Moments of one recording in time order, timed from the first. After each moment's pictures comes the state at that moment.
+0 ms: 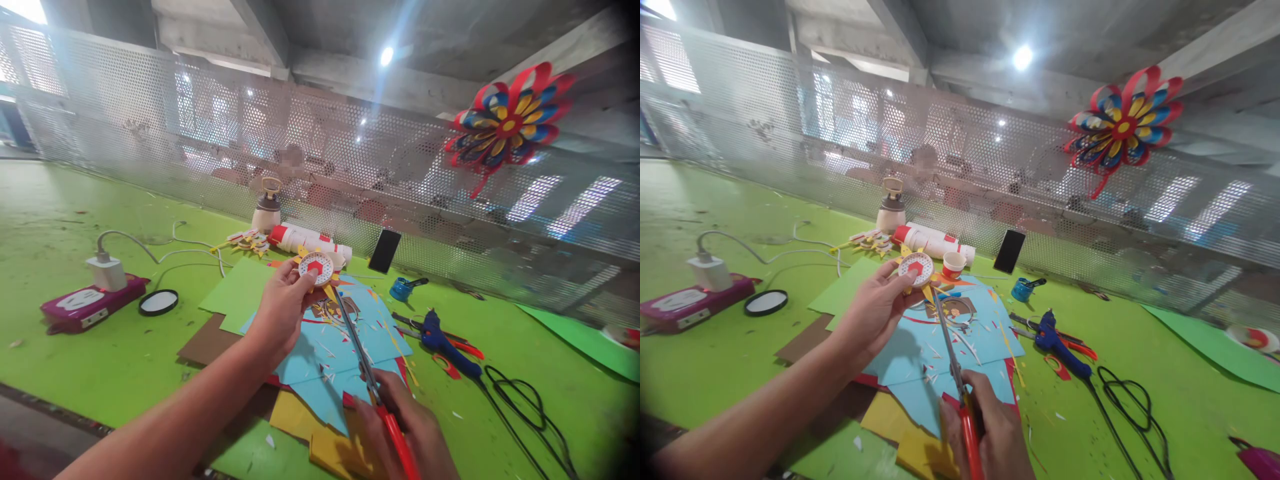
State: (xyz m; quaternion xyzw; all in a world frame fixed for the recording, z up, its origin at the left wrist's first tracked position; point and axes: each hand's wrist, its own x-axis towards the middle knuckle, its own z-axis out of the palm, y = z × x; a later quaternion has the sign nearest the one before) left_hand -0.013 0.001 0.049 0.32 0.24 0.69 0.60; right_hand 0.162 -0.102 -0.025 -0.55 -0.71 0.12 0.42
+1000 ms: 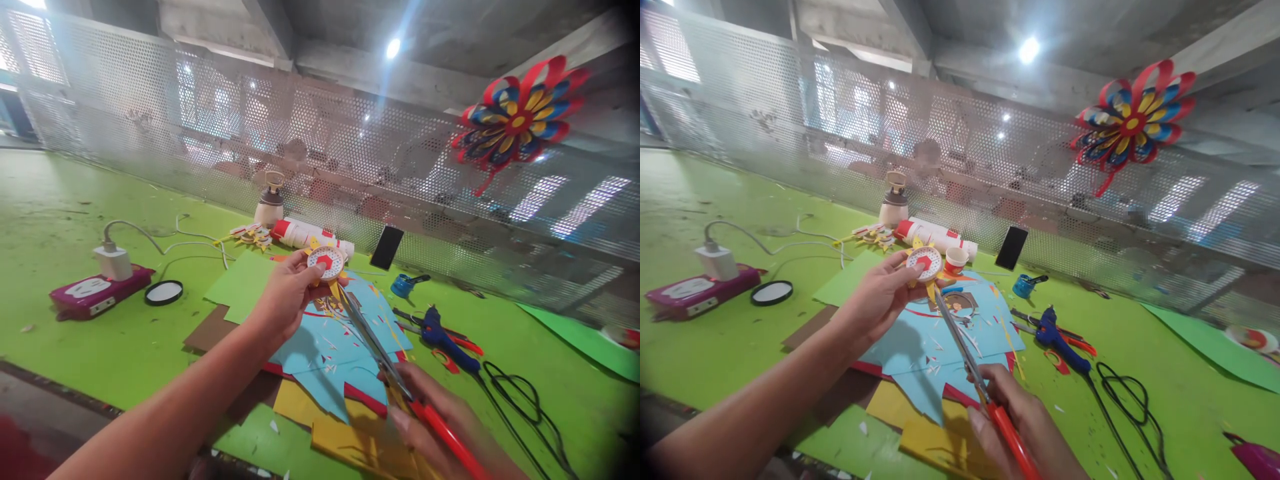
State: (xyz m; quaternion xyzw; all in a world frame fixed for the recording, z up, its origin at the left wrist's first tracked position) left_hand -0.021 -0.001 0.057 0.37 0.23 0.64 0.63; right_hand 0.197 -0.108 0.010 -0.56 -0.72 0.23 0.33
